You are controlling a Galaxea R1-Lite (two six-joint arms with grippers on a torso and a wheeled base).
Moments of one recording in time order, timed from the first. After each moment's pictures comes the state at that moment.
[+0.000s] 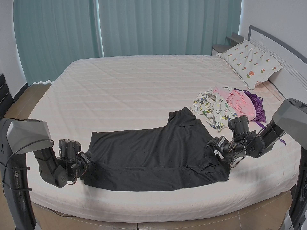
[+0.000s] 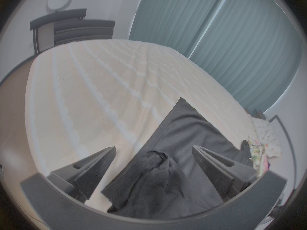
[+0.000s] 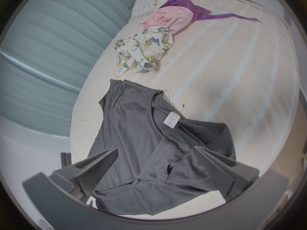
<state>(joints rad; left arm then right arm) -0.11 2.30 -0.60 -1.02 0.26 -0.82 0.25 2.22 -0.98 -0.43 0.01 0.99</state>
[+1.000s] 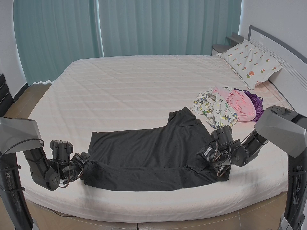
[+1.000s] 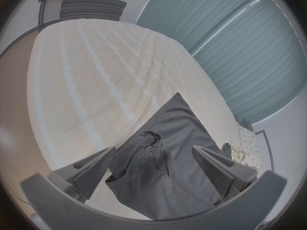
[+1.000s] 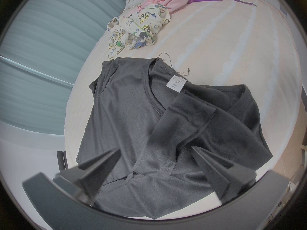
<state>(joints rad) -0.08 2.19 -0.47 -1.03 0.09 -0.98 0.36 2.34 -1.03 -0.43 -0.04 1.08</state>
